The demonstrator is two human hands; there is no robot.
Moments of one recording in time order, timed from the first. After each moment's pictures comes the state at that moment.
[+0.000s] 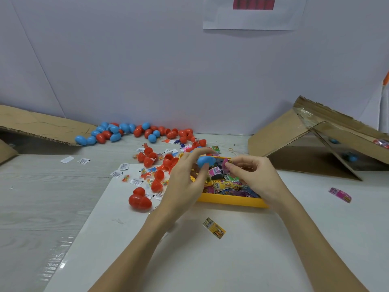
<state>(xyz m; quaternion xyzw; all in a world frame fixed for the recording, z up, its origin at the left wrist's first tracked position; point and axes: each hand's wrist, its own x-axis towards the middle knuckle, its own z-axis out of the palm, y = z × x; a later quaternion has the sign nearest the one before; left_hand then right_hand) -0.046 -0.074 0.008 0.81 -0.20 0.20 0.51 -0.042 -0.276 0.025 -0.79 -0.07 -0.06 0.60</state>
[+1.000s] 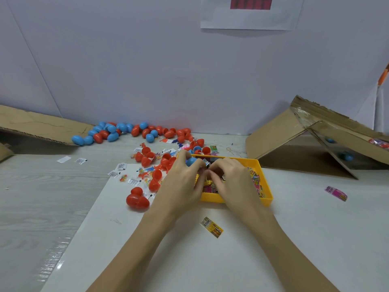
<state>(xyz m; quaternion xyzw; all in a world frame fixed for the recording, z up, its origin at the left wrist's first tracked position) -0.044 -0.066 0.002 0.90 -0.23 0.25 0.27 -0.044 -0.232 -0.002 -0.91 -0.16 -0.27 0.26</state>
